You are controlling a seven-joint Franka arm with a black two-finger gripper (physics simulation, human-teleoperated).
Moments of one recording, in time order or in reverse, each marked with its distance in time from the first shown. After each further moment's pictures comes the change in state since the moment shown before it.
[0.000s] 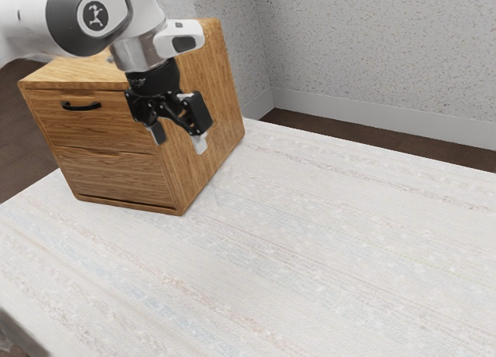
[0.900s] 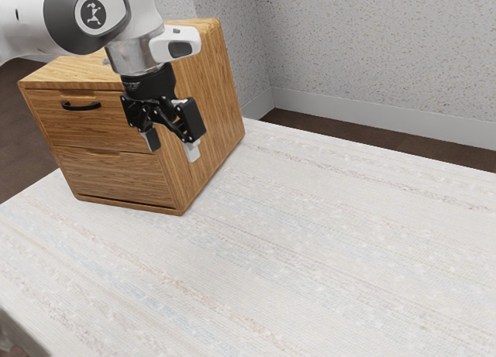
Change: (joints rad) arm 0.011 0.004 0.000 0.011 -0.004 -0.074 0.044
